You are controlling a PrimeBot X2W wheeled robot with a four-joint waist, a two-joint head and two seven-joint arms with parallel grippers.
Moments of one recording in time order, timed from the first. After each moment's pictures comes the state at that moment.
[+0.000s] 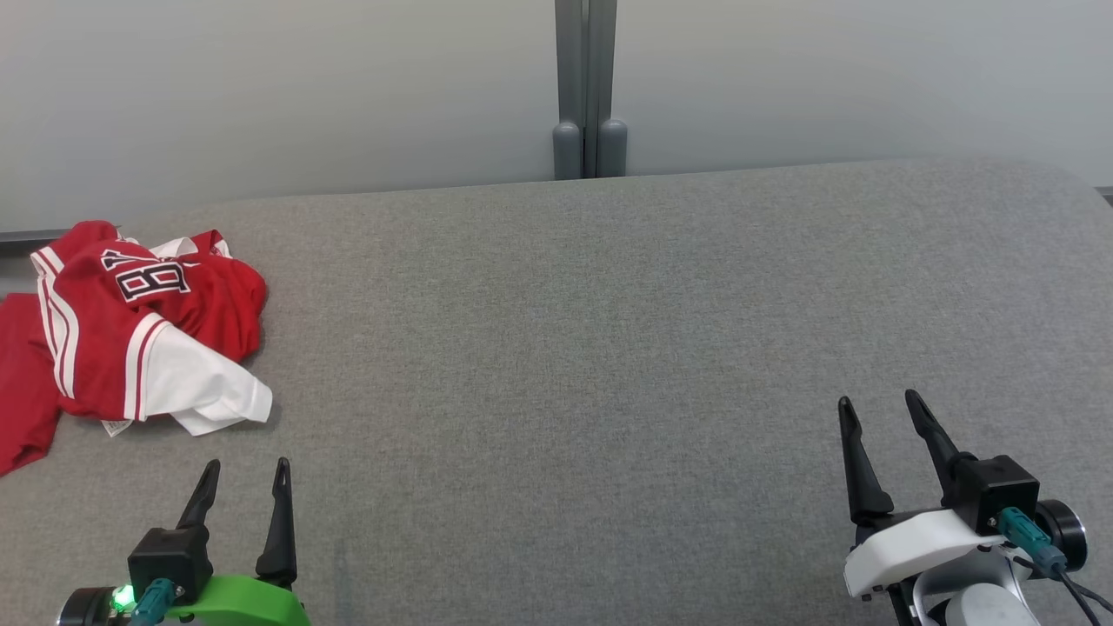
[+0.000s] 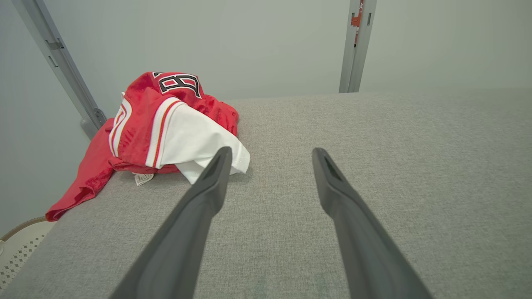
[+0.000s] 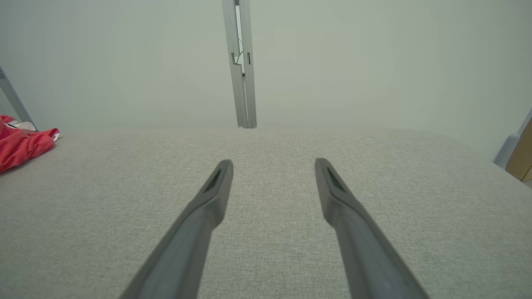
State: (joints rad) left arm -0.03 0.14 0.01 0.36 -0.13 -0.11 -0.26; right arm -0.03 -0.05 -0.03 0.24 0.06 0.13 -0.26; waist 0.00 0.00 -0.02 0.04
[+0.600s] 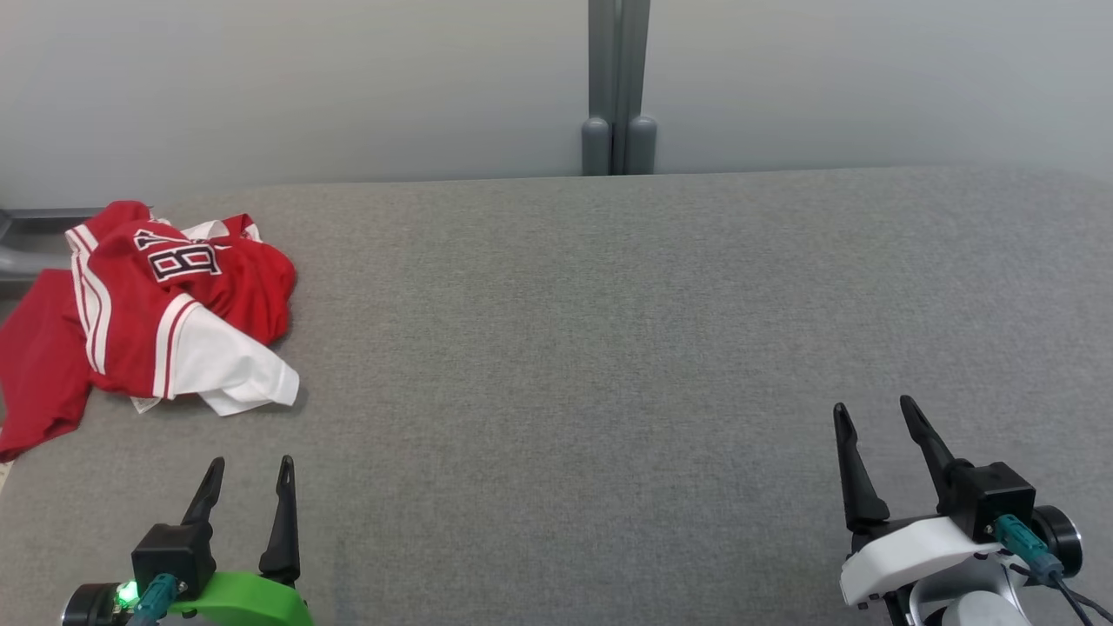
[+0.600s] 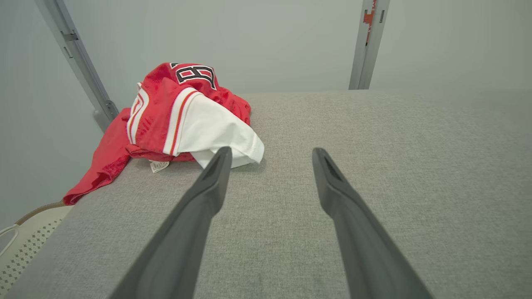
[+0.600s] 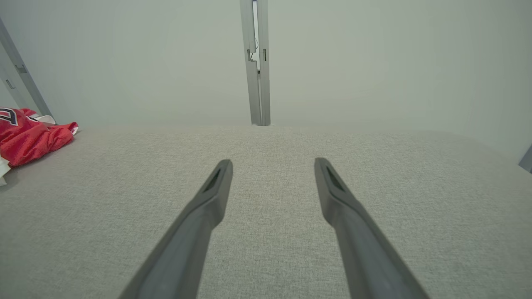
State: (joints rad) left arm -0.04 0.13 0.02 0.37 -0.13 -0.12 -0.26; right arm -0.01 -0.05 -0.02 0.23 0.07 0.13 -0.26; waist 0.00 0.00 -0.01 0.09
